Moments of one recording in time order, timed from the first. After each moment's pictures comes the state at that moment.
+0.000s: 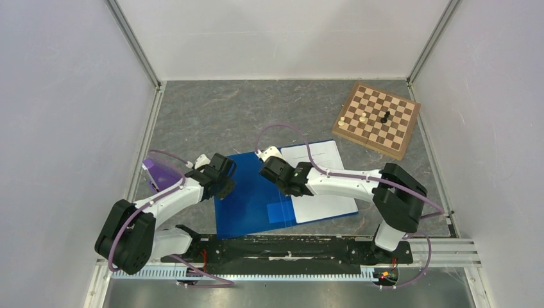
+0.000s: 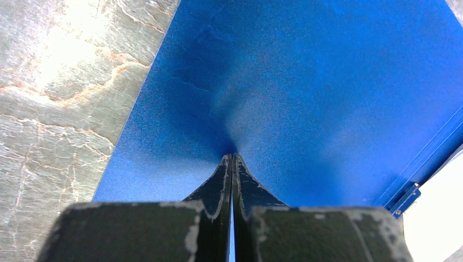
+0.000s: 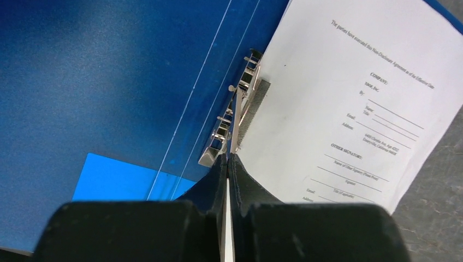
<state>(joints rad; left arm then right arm) -0.49 1.22 0.53 -0.45 -0.26 -1.21 1.07 1.71 1.13 -0.52 0.44 0.29</state>
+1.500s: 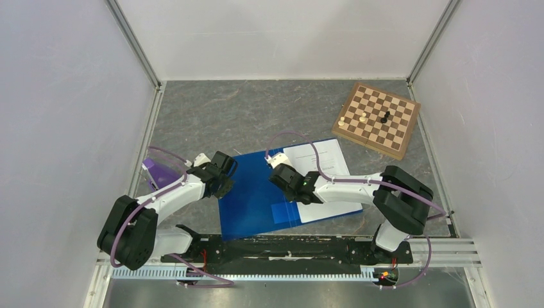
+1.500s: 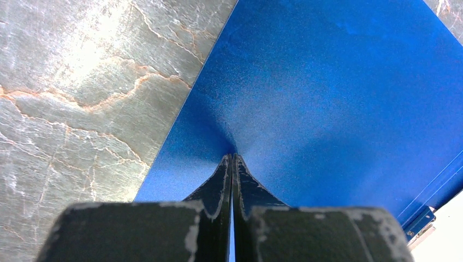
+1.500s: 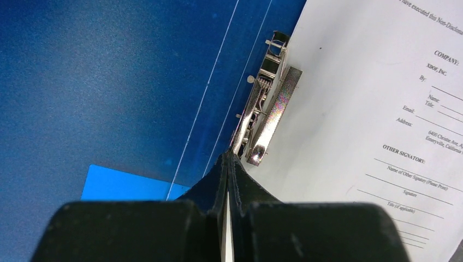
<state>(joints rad) -0.49 1.26 0.57 -0.51 -0.31 -1.22 1.06 1.66 0.92 -0.31 0.40 0.34</state>
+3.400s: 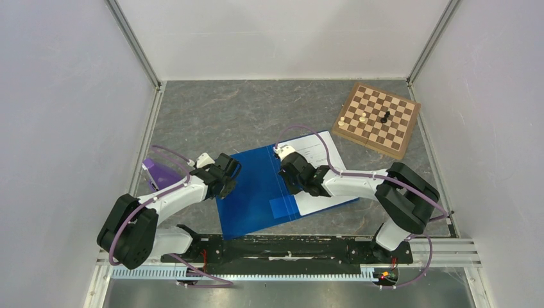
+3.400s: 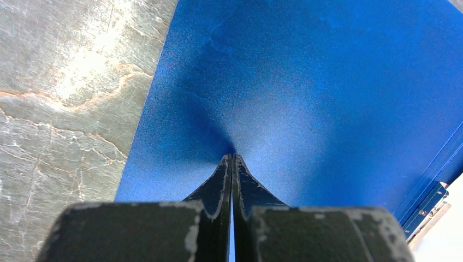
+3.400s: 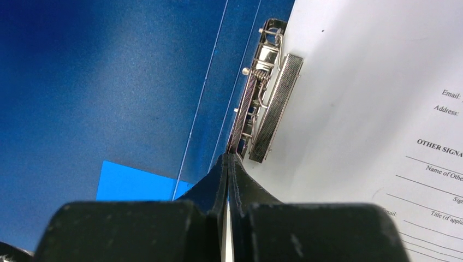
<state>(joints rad) -0.55 1.26 0.56 -0.48 -0.37 -1.24 0.92 1.64 0.84 -0.11 0.16 0.30</state>
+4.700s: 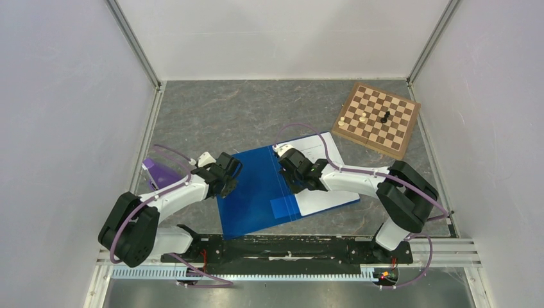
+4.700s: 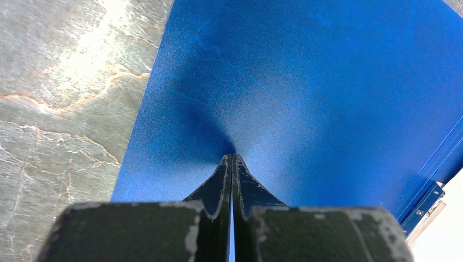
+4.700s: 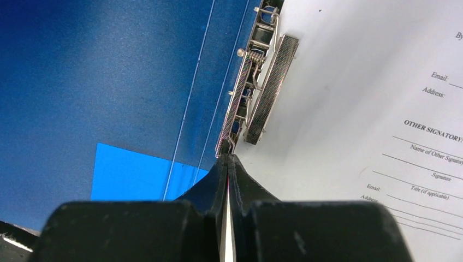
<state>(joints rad) -0.55 1.27 0.57 -0.46 -0.36 -1.24 0.91 1.65 0.93 -0.30 0.14 0.30</state>
